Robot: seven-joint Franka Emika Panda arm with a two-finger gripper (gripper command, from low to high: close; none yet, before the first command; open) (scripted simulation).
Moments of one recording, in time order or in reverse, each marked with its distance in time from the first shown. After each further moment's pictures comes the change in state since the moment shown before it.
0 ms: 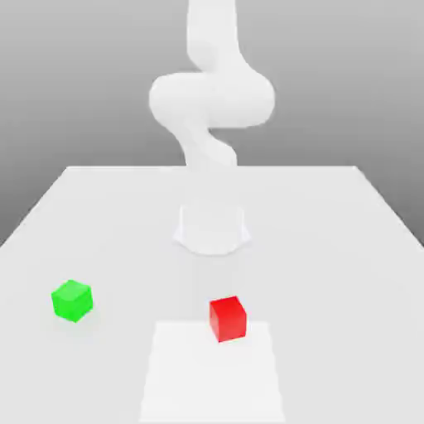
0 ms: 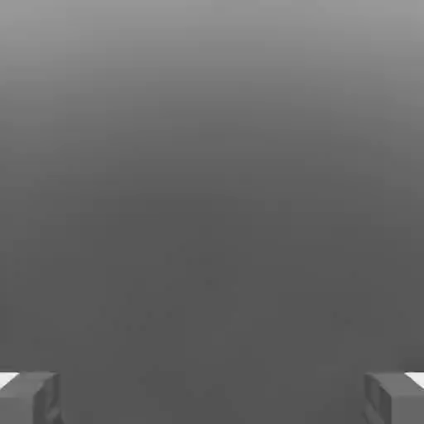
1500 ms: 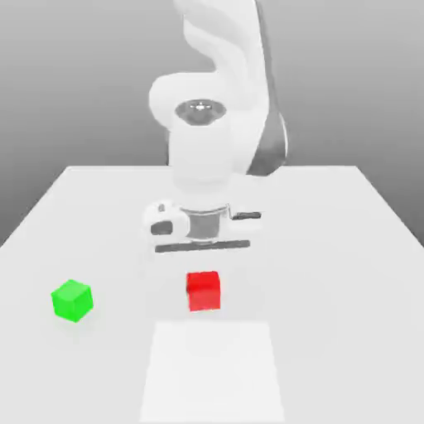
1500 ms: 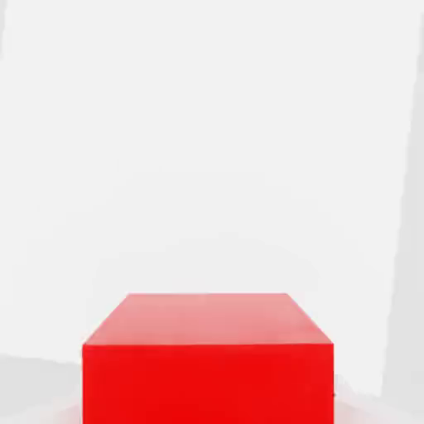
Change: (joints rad) arm -0.127 0.591 -0.104 -0.555 -0.035 0.425 -0.024
